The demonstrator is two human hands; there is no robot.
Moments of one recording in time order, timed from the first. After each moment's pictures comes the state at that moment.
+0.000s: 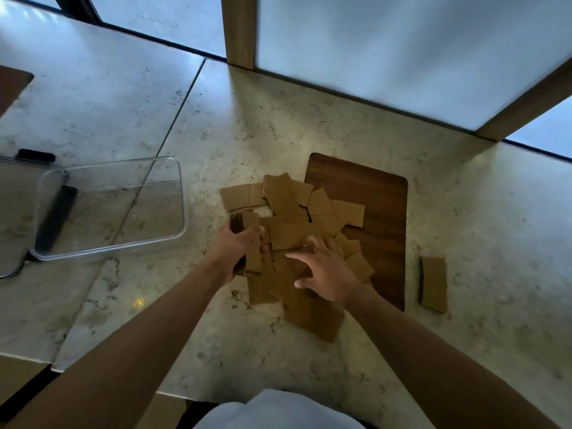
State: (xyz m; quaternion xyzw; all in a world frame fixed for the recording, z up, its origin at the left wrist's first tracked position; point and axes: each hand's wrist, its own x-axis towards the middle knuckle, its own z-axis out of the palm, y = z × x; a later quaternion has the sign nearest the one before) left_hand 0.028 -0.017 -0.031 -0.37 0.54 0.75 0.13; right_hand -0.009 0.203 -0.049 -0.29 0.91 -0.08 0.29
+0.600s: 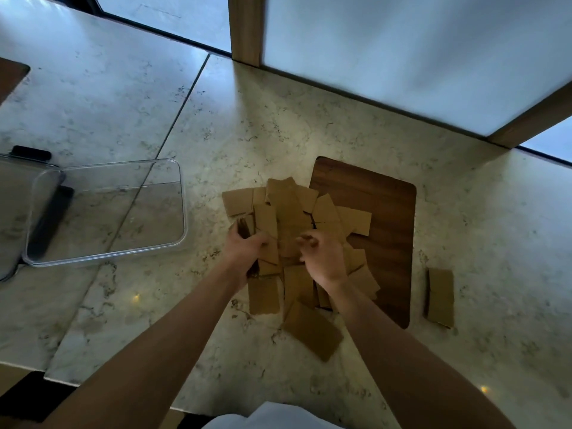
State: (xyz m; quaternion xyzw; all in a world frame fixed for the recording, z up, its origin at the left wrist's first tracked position) left_hand 0.011 -0.004 -0.042 -0.41 0.53 0.73 0.12; right_hand -0.032 0.160 -0.051 0.03 0.87 -0.41 0.26
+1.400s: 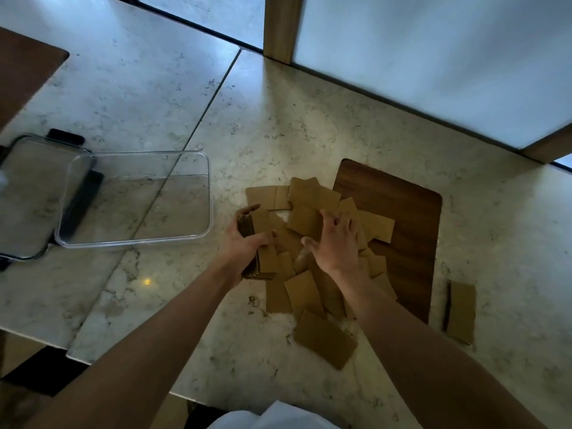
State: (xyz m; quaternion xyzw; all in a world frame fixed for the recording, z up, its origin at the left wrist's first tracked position) left_hand 0.028 -0.046 -0.047 -0.37 0.52 0.76 0.10; right_hand -0.059 0.135 -0.066 -0.09 0.98 -0.09 0.16
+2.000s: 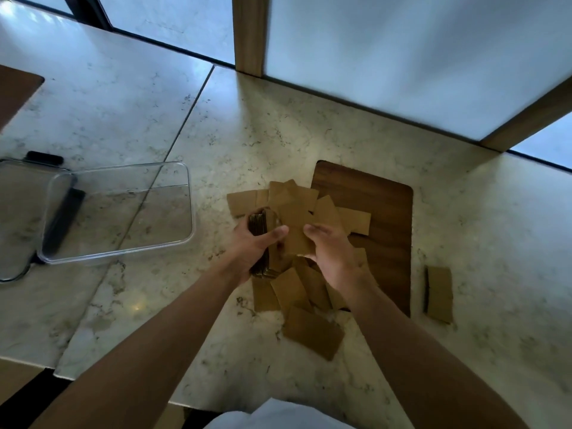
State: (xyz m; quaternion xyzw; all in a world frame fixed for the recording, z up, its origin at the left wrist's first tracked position) left_hand 0.015 -0.011 -0.025 -0.34 0.53 0.76 0.15; right_hand -0.033 0.152 -0.019 0.18 0.69 -0.63 0.32
